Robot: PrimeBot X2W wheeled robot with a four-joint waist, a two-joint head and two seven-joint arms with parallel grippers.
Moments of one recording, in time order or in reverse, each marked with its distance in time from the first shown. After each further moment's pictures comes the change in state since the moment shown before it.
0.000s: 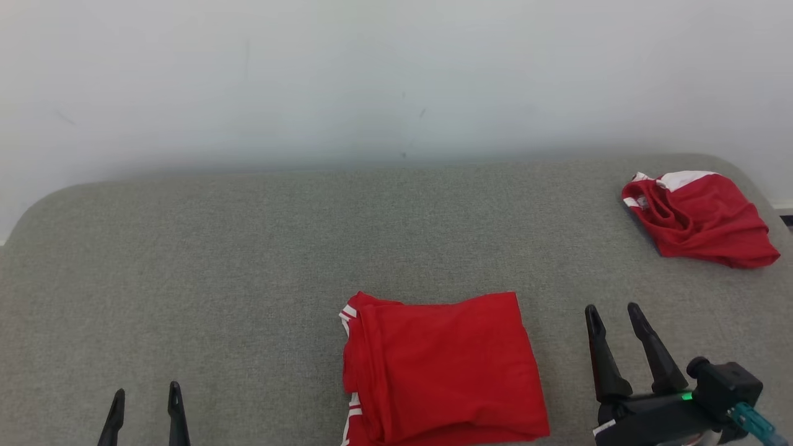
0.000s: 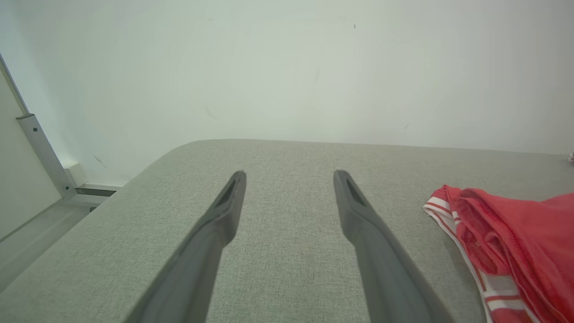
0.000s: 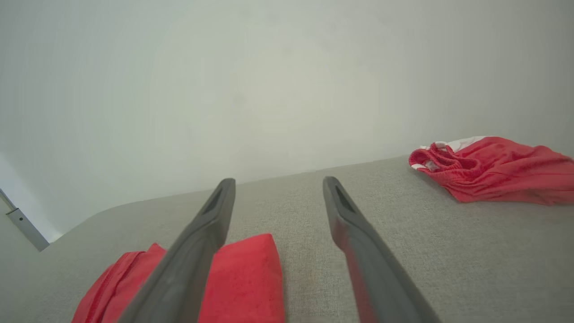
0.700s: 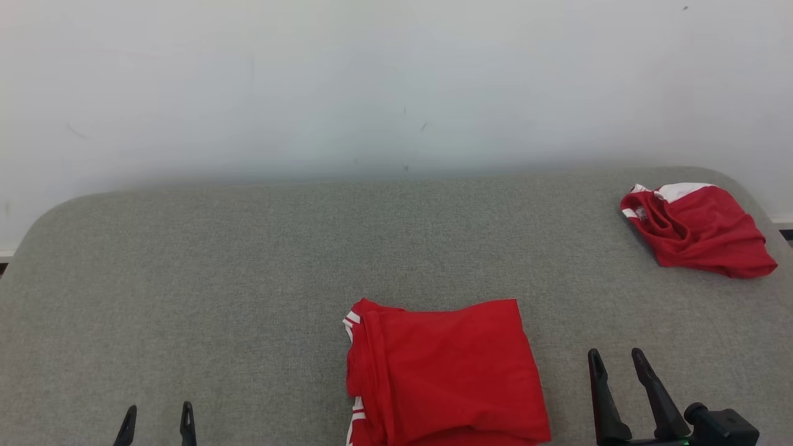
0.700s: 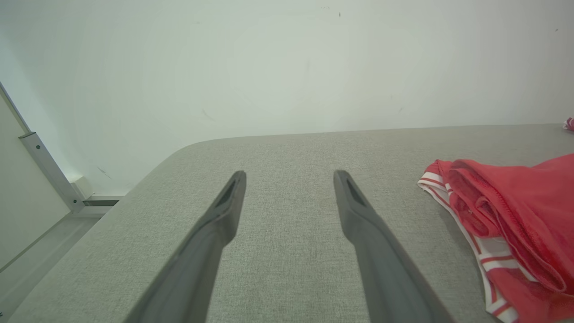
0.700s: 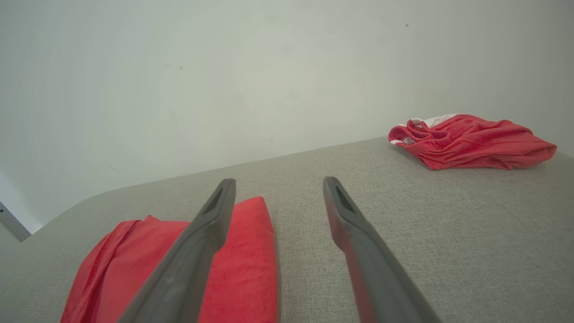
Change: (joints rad) left arm 0.051 0.017 -0.026 -0.009 0.077 -0.001 0.000; right arm 0.161 0.094 -0.090 -0.058 -0.110 0.000 -0.002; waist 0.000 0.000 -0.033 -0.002
